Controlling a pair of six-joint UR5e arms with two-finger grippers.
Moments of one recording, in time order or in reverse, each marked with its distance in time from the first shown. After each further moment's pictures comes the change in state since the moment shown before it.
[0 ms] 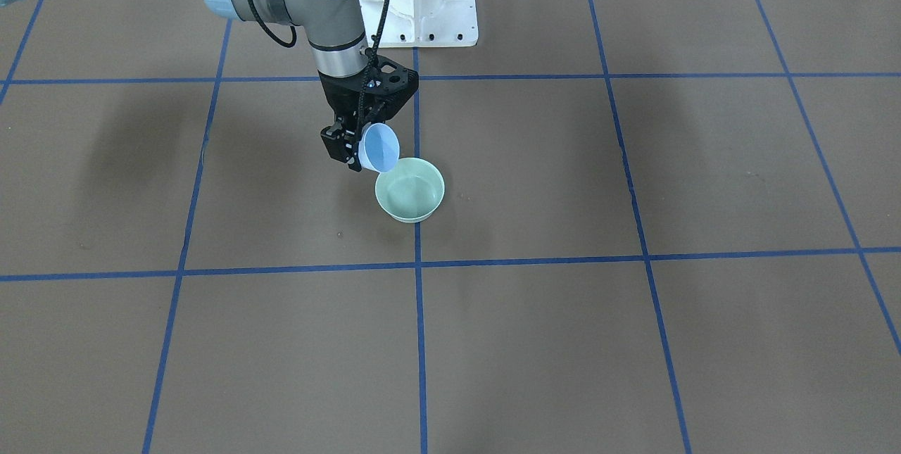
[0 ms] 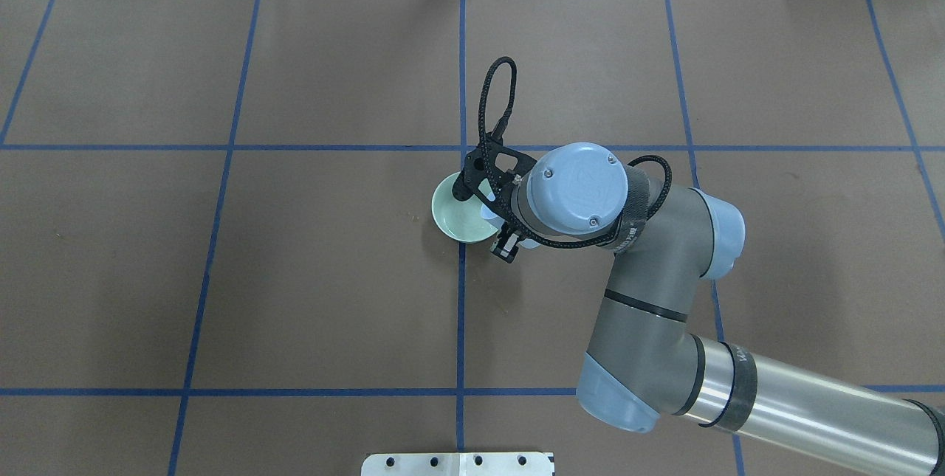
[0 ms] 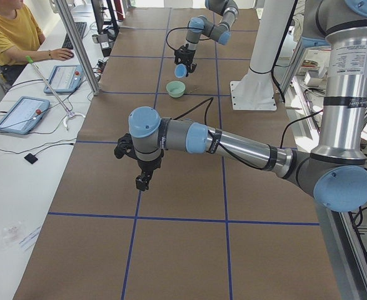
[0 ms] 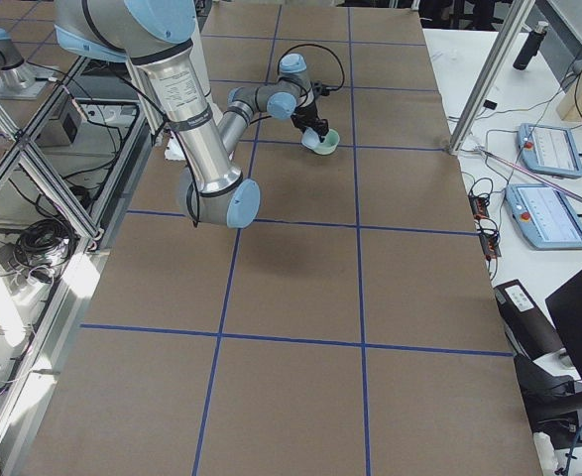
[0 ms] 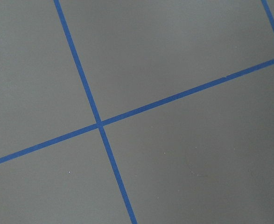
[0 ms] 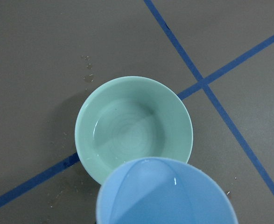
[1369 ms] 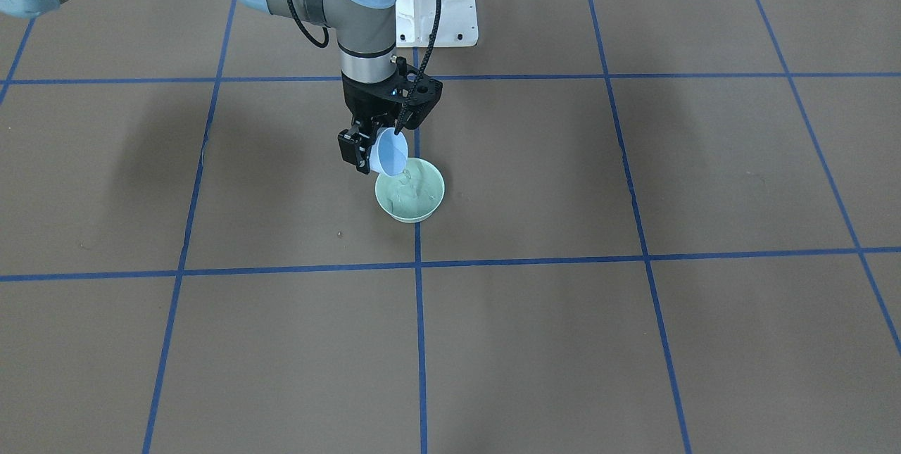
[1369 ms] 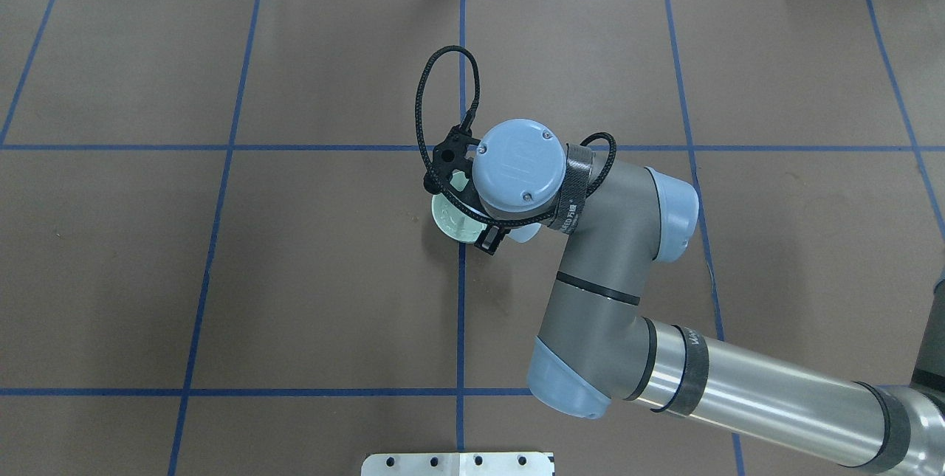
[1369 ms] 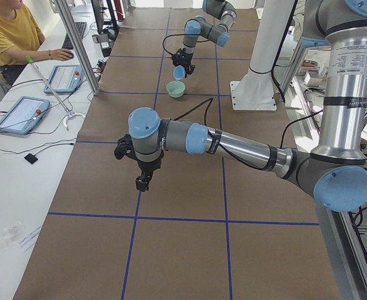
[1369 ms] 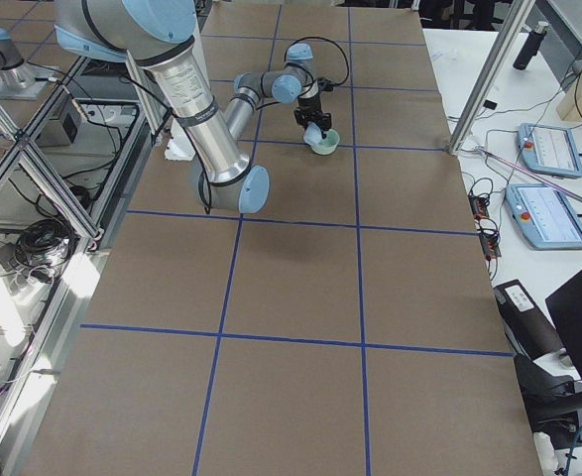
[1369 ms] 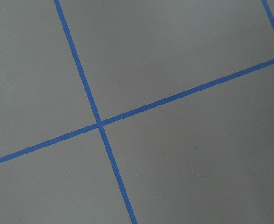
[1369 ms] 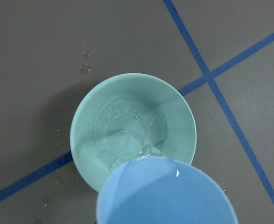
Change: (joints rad) left arm 0.000 0.000 0.004 -0.001 0.000 0.000; right arm 0.004 0.112 -0.052 -0.190 0.002 -0.052
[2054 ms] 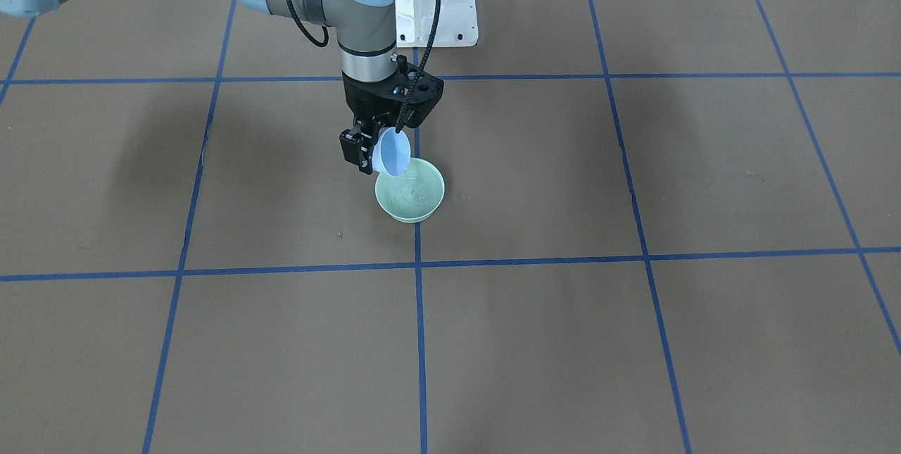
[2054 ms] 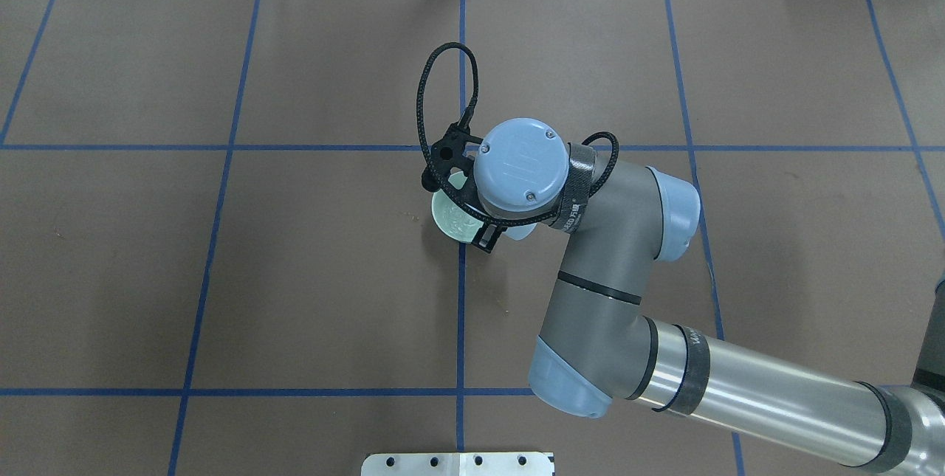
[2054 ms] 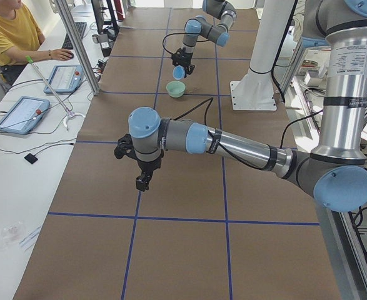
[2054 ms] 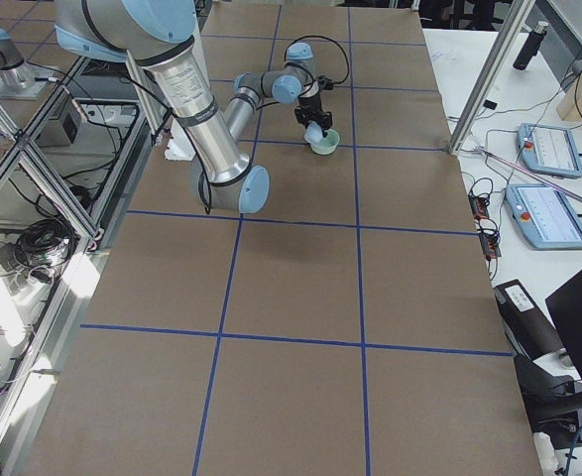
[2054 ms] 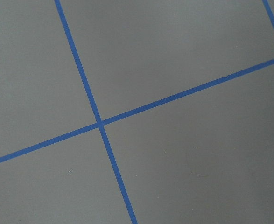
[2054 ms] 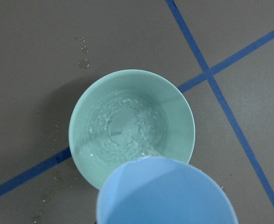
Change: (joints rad) left arm 0.000 0.000 -0.002 0.001 0.000 0.000; right arm 0.002 -0.009 0.001 0.068 -0.002 0.007
